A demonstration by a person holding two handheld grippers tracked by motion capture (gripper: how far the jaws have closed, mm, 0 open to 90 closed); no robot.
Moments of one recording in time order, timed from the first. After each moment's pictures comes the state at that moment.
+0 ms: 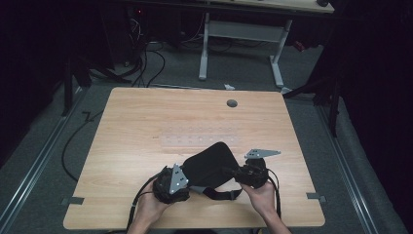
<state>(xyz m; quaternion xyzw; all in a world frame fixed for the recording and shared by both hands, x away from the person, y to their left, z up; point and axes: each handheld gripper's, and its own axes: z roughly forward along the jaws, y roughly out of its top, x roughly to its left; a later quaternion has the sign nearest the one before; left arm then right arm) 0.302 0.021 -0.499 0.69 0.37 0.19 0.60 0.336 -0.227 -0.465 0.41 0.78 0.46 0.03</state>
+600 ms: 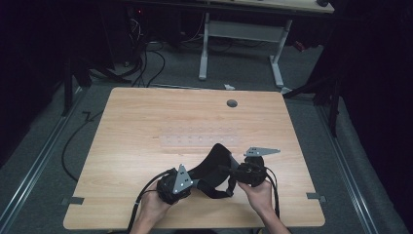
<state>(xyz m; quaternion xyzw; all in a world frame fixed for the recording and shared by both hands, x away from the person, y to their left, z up) 0.297 0.014 -0.492 0.71 0.34 0.14 0.60 0.339 -0.223 -0.462 0.41 0.77 0.49 0.01</state>
